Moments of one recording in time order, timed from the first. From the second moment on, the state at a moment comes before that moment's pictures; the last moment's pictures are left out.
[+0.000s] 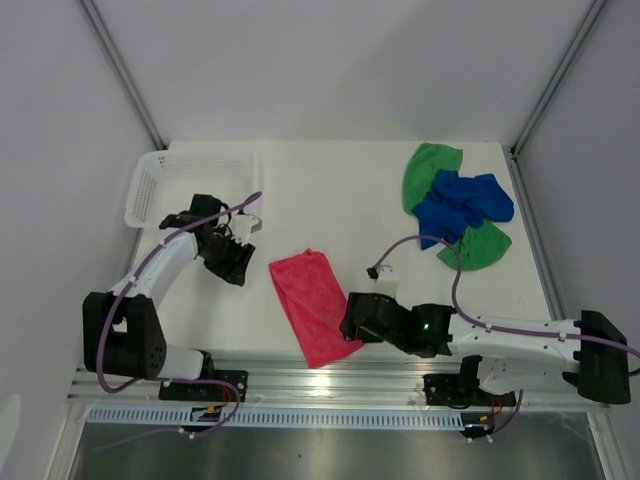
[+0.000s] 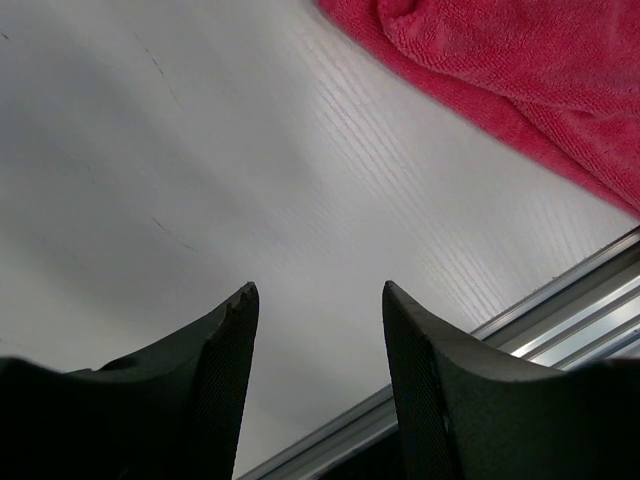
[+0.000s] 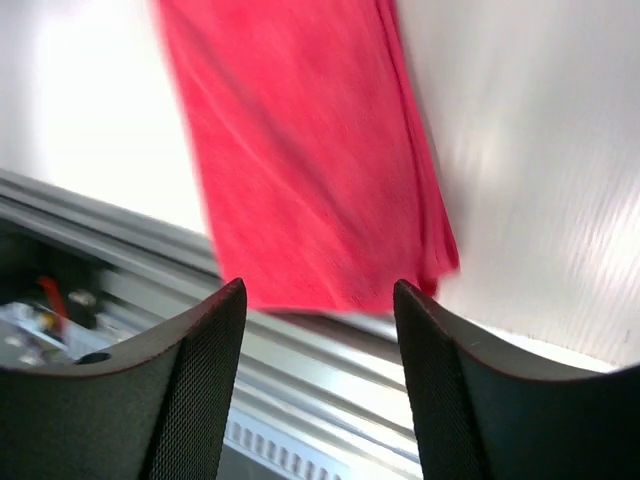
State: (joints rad) left arm -0.10 1.38 0.98 -0.90 0.31 0.47; right arm 1.30 1.14 0.67 -0.48 0.41 1.17
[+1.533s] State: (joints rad) left arm -0.22 2.04 1.49 -1.00 0.39 0.32; right arm 0.45 2.20 1.38 0.05 -0.80 0.42
